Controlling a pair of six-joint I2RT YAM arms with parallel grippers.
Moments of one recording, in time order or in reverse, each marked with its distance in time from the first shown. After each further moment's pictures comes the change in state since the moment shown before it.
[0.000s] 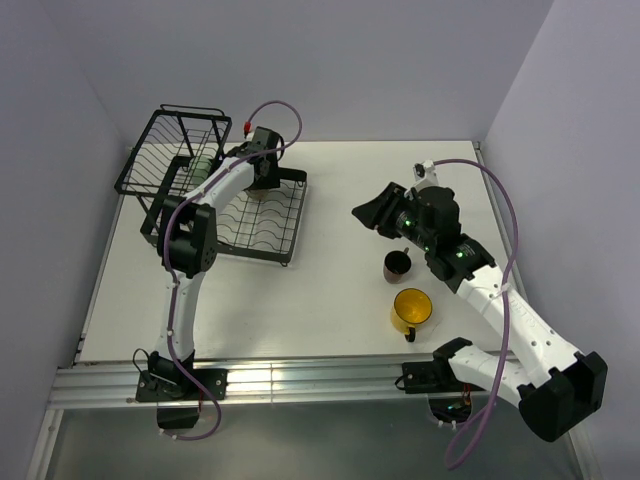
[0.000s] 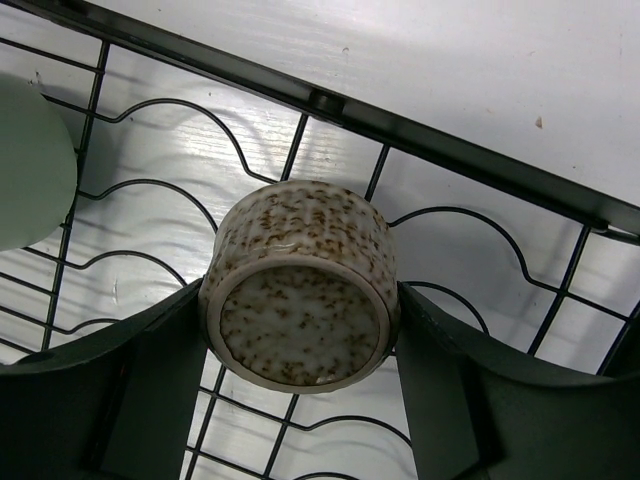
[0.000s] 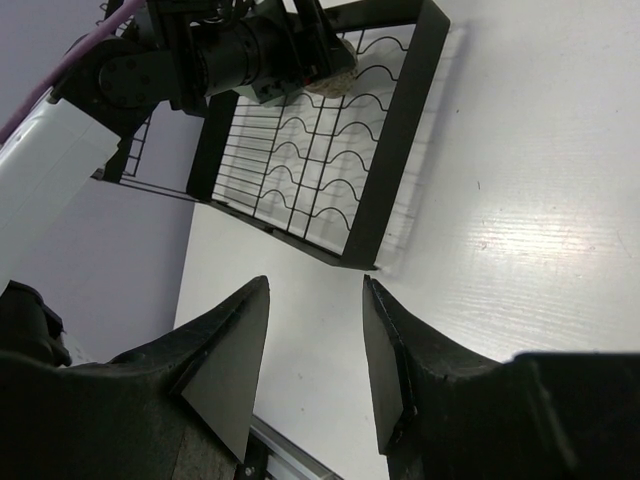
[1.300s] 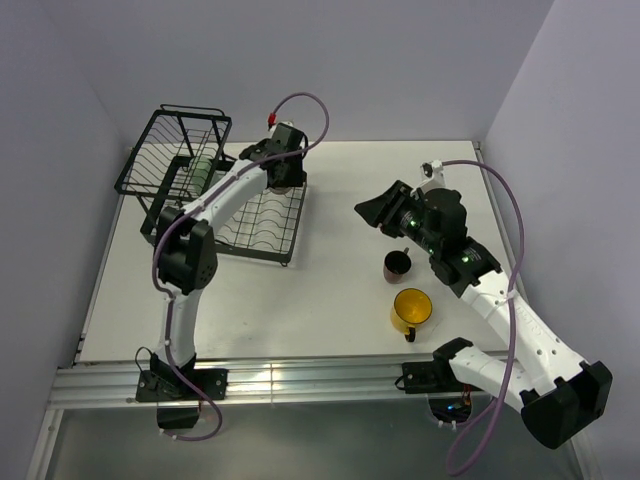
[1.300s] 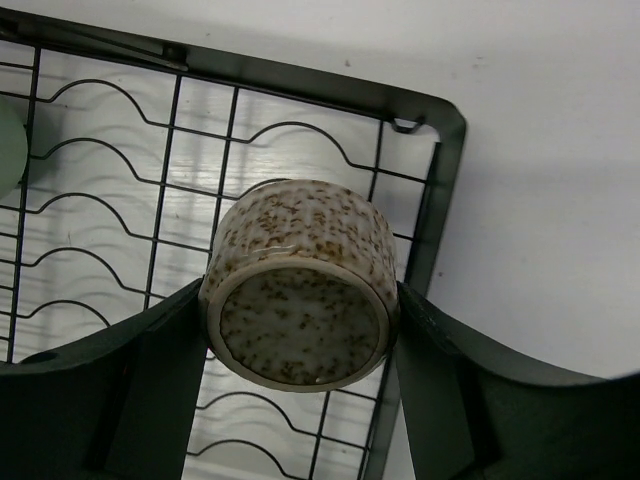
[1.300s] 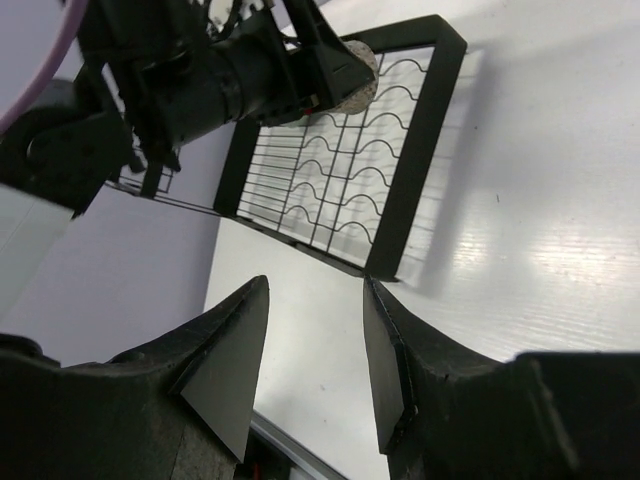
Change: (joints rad) left arm -0.151 -0.202 -0.067 -0.017 0.007 0.000; right arm 0.000 -0.045 0.000 0.016 0.016 0.047
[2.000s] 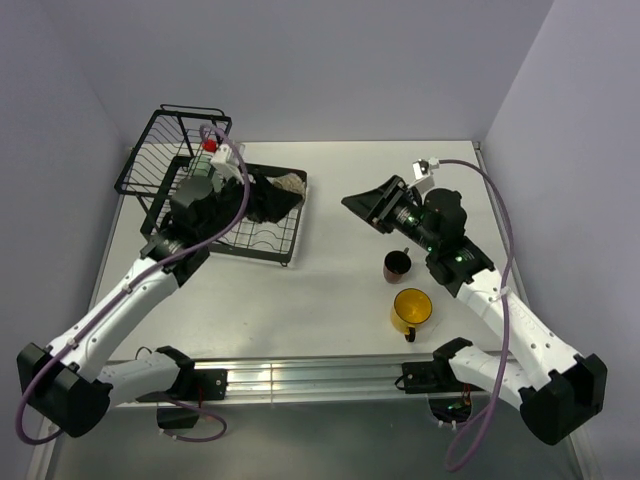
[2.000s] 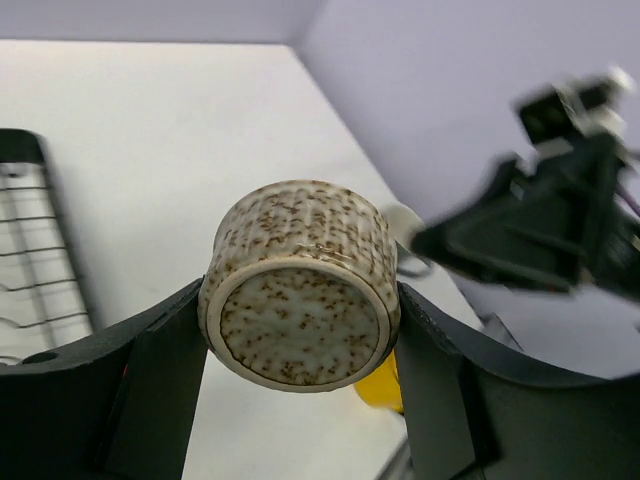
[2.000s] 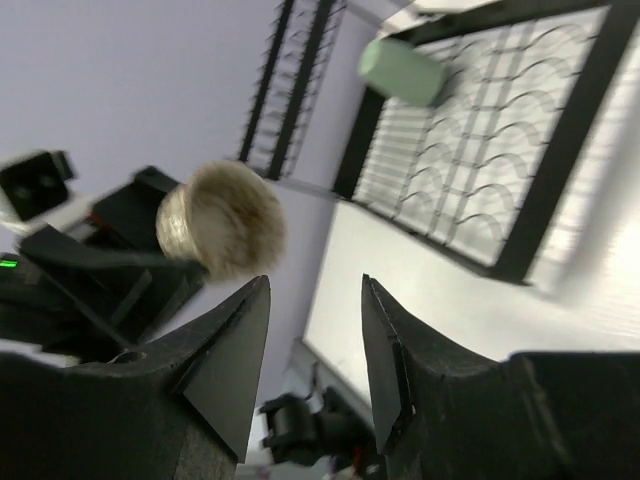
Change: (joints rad) left arm -0.018 -1.016 -0.965 0.749 0.705 -0.177; right arm 0.002 0.046 -0.047 0.254 -0.195 0.217
